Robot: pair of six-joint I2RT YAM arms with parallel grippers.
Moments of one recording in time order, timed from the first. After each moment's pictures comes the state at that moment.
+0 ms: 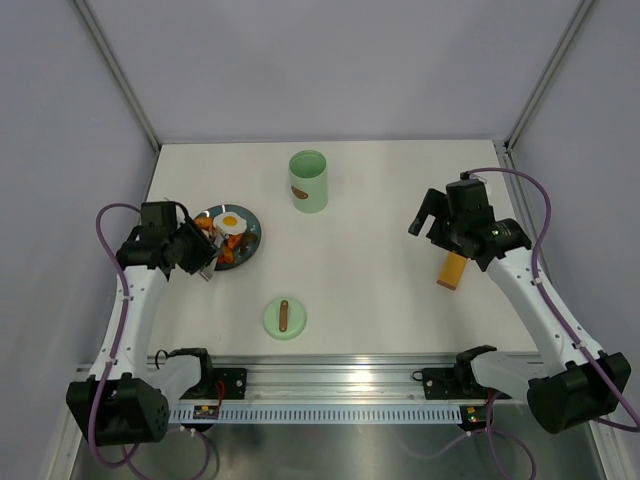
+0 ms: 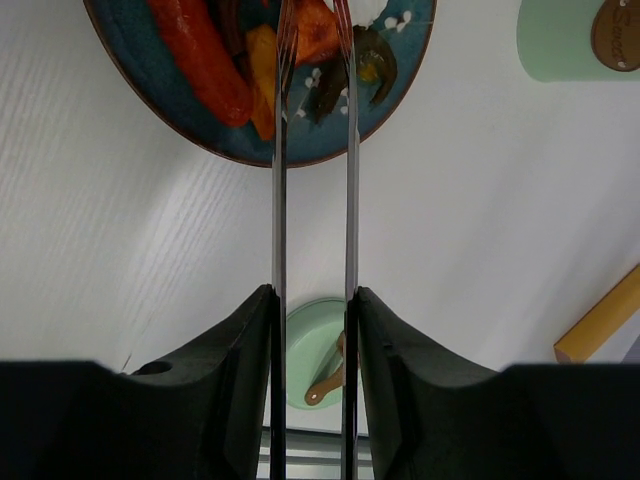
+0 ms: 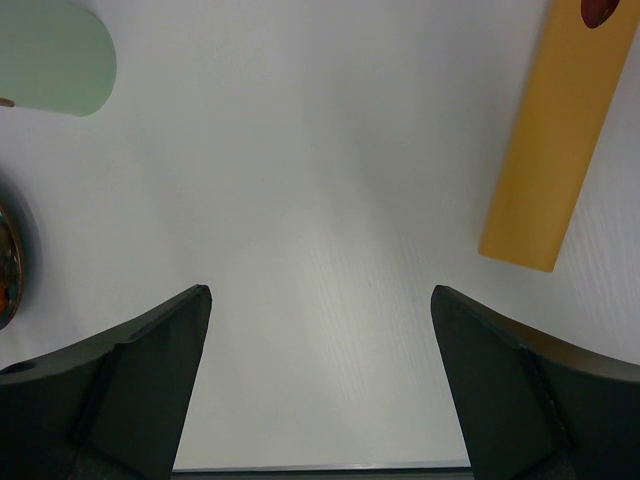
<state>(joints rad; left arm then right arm) 0.07 1.03 0.97 -0.88 0.14 -0.65 0.30 1.13 1.11 -0.78 0.14 0.65</state>
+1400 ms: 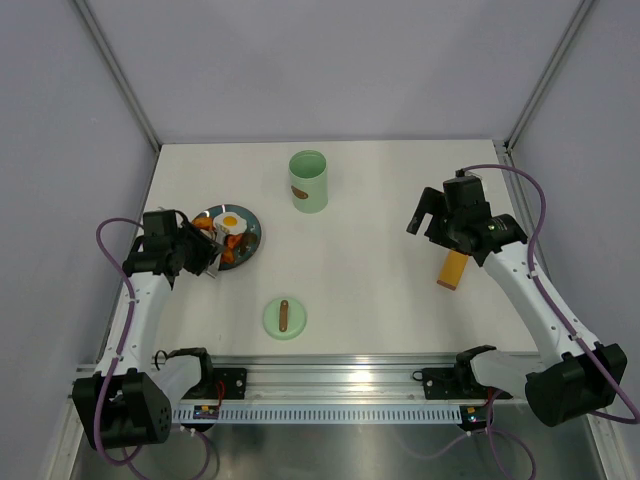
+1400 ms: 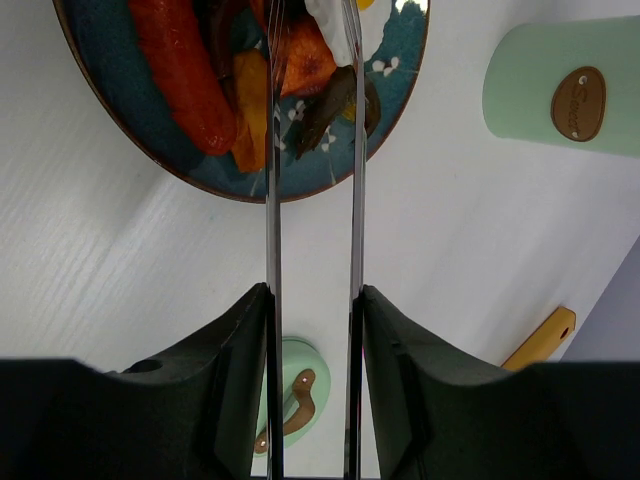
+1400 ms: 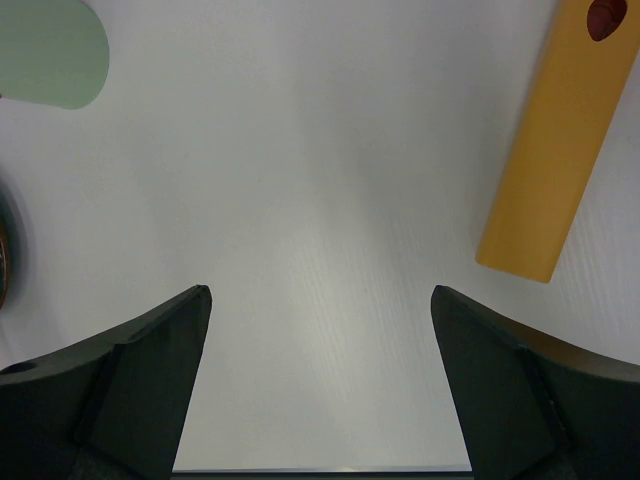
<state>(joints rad) 0.10 1.01 0.81 -0.65 0.18 -0.82 0.30 1.17 1.12 -0.77 0.14 0.61</state>
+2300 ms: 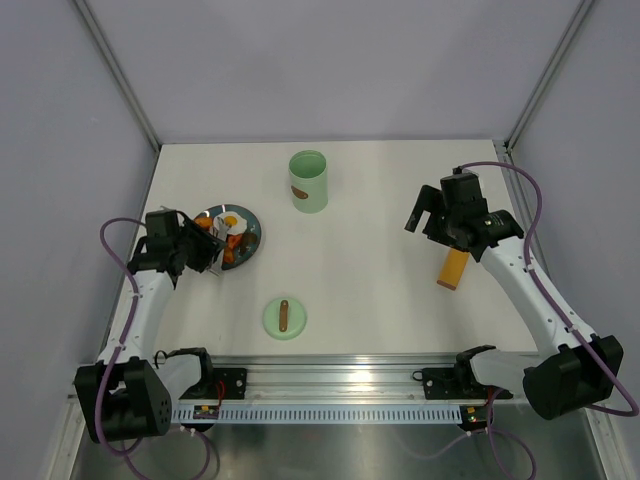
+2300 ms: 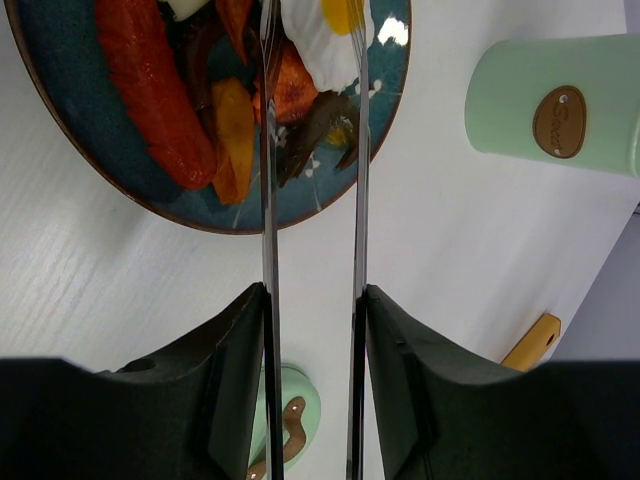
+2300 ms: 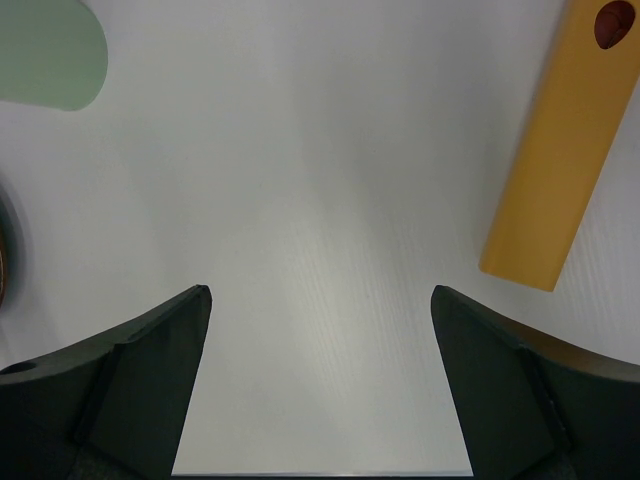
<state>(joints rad) 0.11 1.05 0.76 -0.52 0.21 -0.83 0.30 1.20 1.14 -0.76 0.14 0.60</state>
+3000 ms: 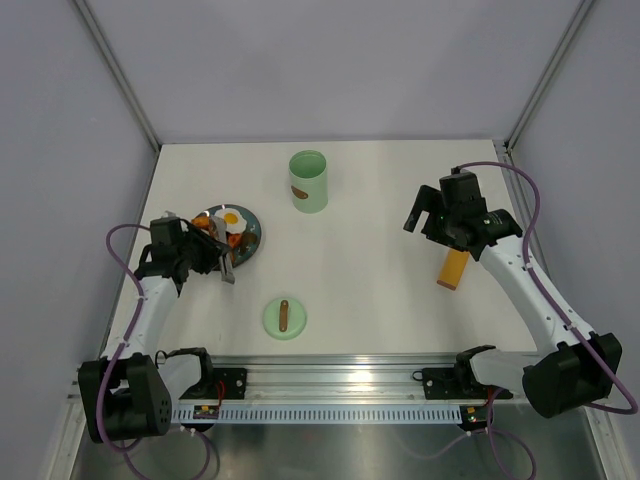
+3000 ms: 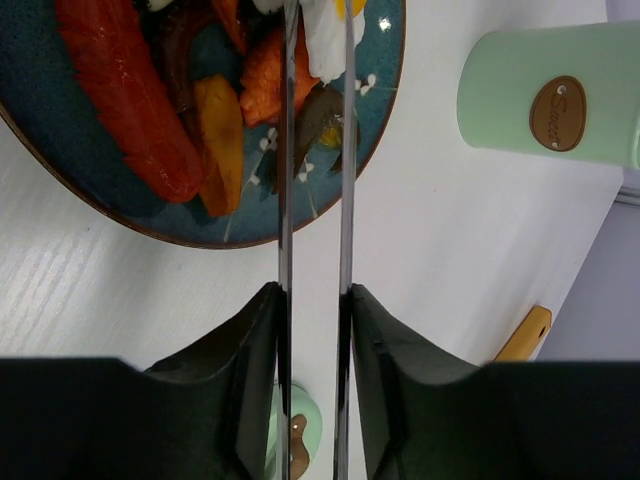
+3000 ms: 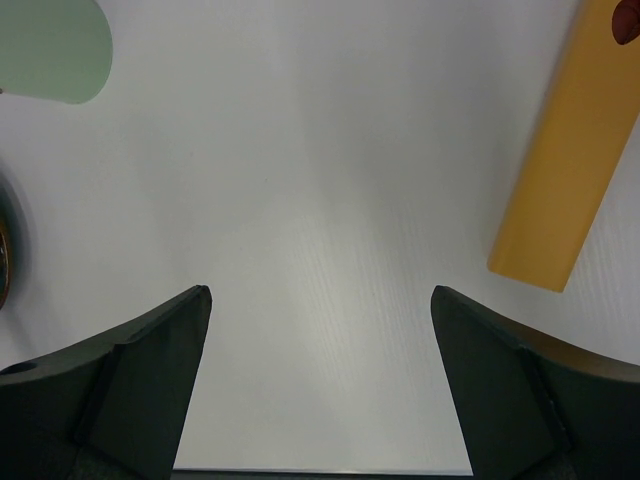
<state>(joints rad) 0.11 1.05 0.64 -0.36 0.25 -0.85 0.30 1.21 1.14 -0.76 0.12 0.61</state>
